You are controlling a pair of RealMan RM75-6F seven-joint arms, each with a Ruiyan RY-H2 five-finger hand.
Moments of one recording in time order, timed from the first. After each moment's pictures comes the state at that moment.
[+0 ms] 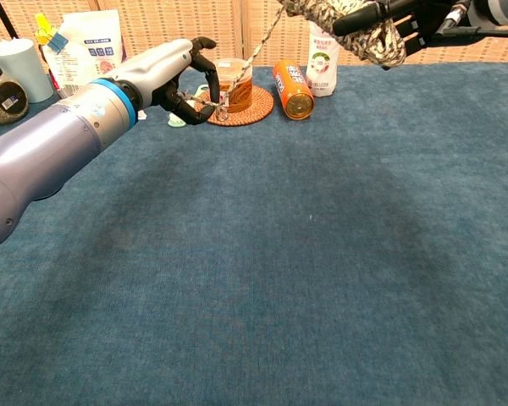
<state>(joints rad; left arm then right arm) -0.91 -1.83 -0.27 -1.14 1.07 1.07 0.14 0.94 -1.21 0.42 -1.78 -0.32 0.79 0.27</state>
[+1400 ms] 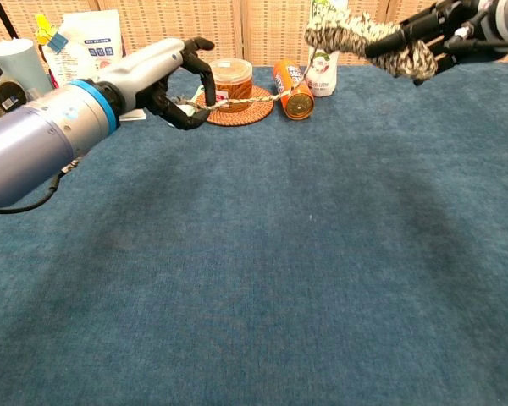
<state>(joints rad) -0.82 -1.74 -0.28 -1.34 1.14 1.07 0.17 0.93 -1.27 0.43 -1.69 -0.13 0.85 0.08</state>
